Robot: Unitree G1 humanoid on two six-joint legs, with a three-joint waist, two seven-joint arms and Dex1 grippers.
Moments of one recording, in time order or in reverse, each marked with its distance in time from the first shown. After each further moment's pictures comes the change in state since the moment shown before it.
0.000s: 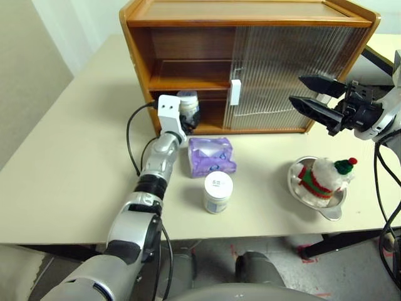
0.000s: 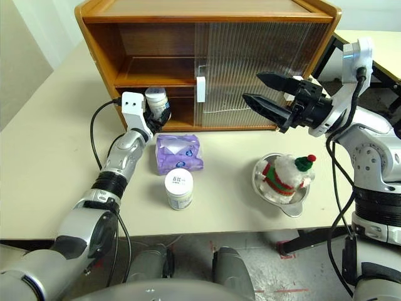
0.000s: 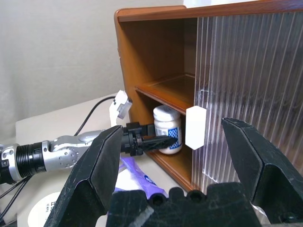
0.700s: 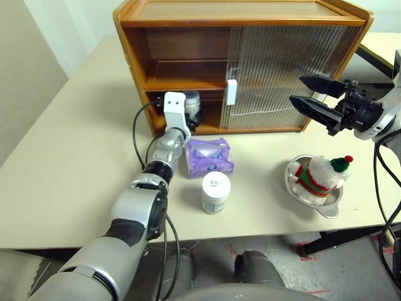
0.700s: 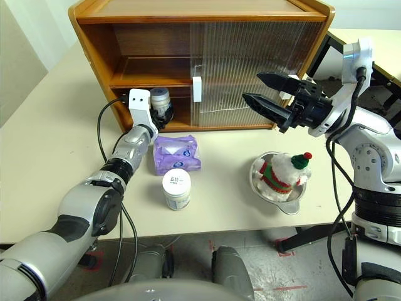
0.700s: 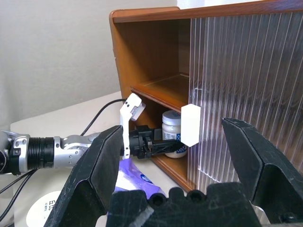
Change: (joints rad) left arm -0.173 -0.014 0.028 0.329 0.023 -0.109 0.039; right arm 0.001 0.001 0.000 -0.004 0.006 0.000 -0.007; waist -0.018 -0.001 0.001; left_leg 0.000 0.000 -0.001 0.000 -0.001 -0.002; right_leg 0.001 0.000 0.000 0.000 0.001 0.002
